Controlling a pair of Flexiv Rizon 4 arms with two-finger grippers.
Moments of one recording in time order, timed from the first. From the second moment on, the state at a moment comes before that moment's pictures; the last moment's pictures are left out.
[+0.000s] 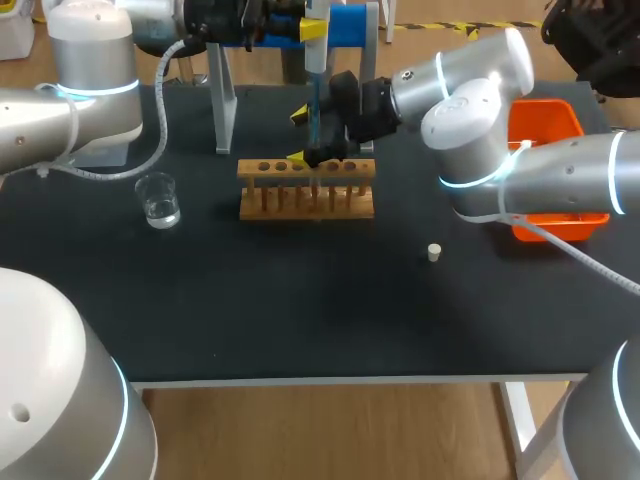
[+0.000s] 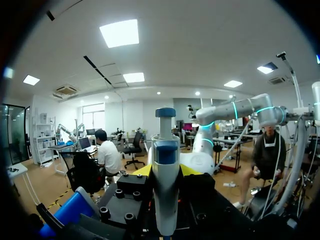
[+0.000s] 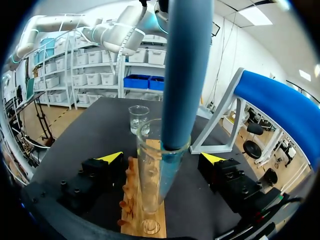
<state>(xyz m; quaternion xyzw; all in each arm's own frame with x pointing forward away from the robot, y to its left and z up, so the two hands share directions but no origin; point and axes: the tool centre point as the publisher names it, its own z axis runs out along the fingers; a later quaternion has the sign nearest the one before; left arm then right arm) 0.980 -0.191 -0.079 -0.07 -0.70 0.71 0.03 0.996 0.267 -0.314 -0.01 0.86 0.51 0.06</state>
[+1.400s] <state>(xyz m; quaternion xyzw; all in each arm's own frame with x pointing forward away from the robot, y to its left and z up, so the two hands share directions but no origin) 0.975 -0.196 -0.057 -0.08 -0.71 0.70 0.01 0.996 0.267 -0.314 -0.01 0.86 0.51 0.06</state>
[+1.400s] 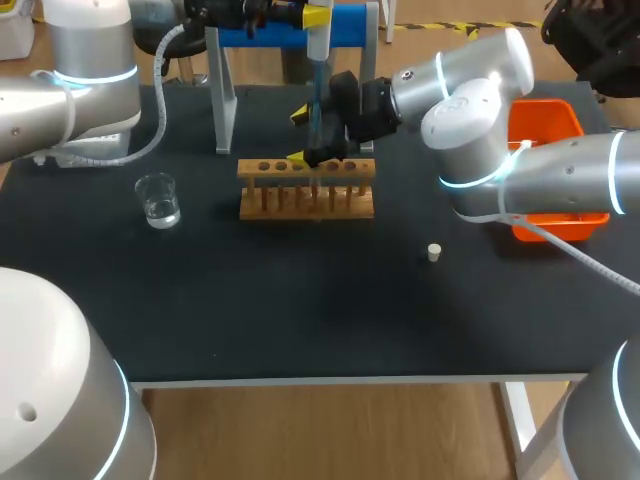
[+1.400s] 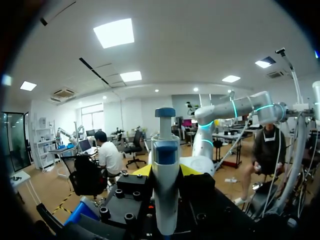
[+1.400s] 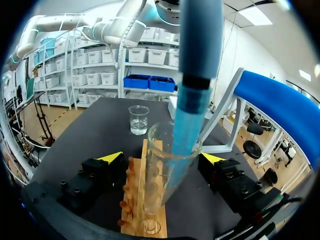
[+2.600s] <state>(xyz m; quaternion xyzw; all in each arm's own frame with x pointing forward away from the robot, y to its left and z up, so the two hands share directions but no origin) 0.959 -0.195 -0.033 -0.10 -0.71 0.69 -0.01 0.996 0.267 -0.314 -0.01 0.86 0.51 0.06</state>
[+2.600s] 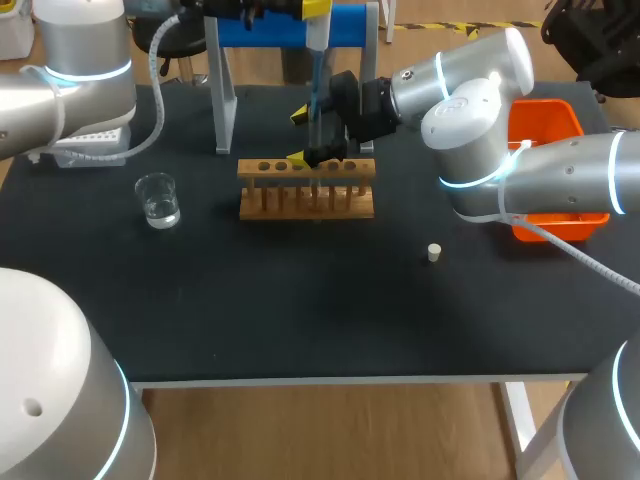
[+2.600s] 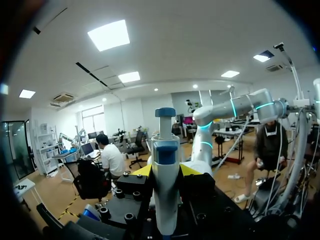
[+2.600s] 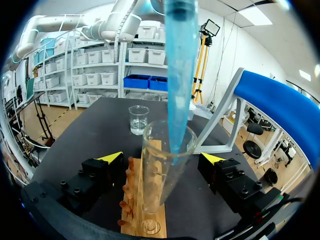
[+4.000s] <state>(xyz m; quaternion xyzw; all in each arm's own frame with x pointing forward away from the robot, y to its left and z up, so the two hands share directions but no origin) 0.945 -0.201 -0.001 -0.12 -0.71 0.69 -0.02 0.996 0.267 -0.314 -0.01 0.86 0.51 0.06</state>
